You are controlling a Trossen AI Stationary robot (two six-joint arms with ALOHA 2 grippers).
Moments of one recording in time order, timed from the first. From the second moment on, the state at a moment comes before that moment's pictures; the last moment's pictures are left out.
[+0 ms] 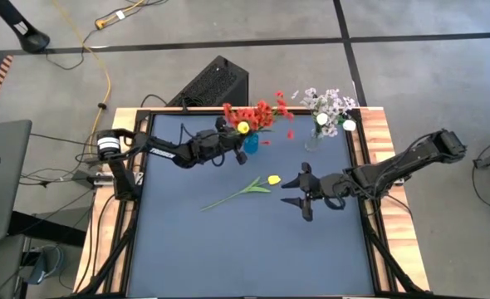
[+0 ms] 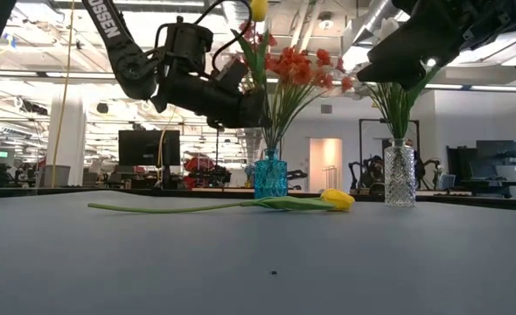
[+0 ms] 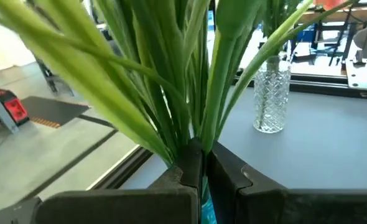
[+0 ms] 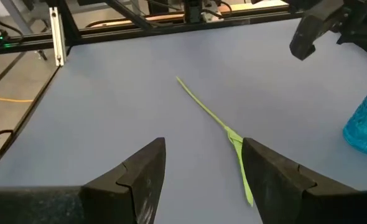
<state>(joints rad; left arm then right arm) 0.31 1.79 0.78 0.90 -0.27 0.10 0.30 1.07 0.55 0.11 0.31 0.25</state>
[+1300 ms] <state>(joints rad) 0.33 1.65 0.91 0.30 -0.10 -0.01 0.34 1.07 0.55 0.11 0.31 0.26</state>
